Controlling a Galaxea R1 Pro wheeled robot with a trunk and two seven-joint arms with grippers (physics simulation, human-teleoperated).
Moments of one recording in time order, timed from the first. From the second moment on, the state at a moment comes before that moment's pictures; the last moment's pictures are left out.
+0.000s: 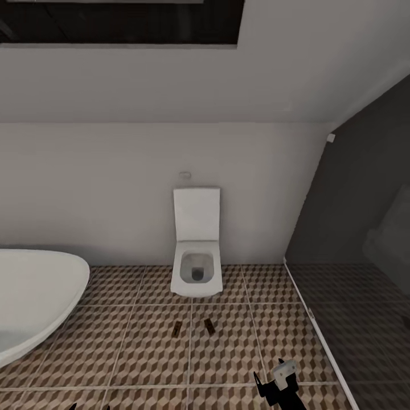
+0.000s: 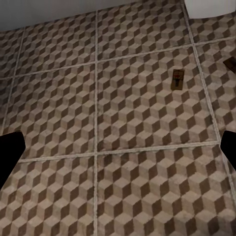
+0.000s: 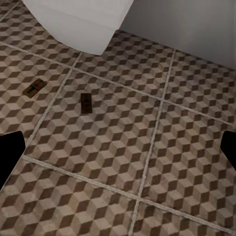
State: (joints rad) left arm -0.35 0.14 -0.47 0.07 0.39 -0.80 0.05; right arm -0.47 -0.03 0.56 -0.02 -0.17 -0.68 -0.06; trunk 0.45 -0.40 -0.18
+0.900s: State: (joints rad) left arm -0.35 0.14 -0.47 0.07 0.39 -0.80 0.05; right arm -0.47 -0.03 0.56 -0.02 -0.17 -0.68 -0.06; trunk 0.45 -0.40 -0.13
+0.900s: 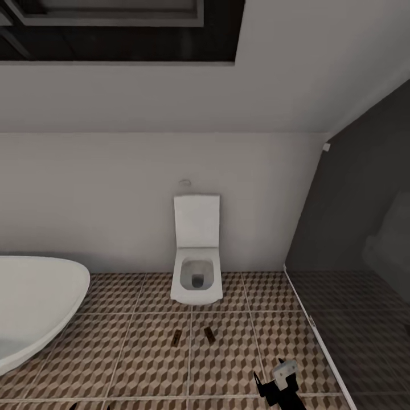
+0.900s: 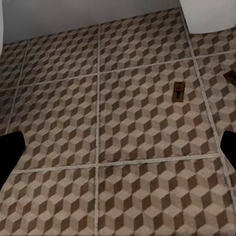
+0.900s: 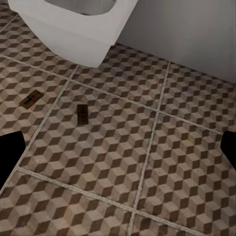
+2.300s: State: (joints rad) left arm -0.35 0.14 -0.47 0.07 0.39 -0.80 0.05; right arm -0.47 -0.03 0.56 -0.02 -0.17 -0.68 -0.06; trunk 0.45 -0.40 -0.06
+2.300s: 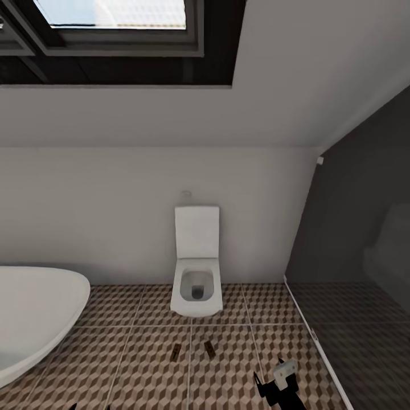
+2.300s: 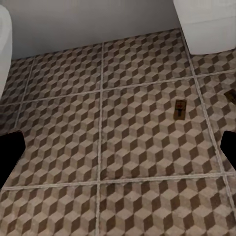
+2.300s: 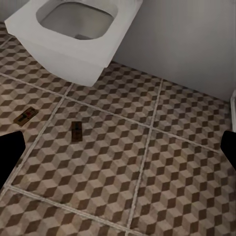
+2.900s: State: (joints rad) left arm -0.35 0.14 -0.47 0.07 0.39 -0.80 0.05; right arm -0.47 -0.03 0.56 -0.02 -0.17 -0.68 -0.06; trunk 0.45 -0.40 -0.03
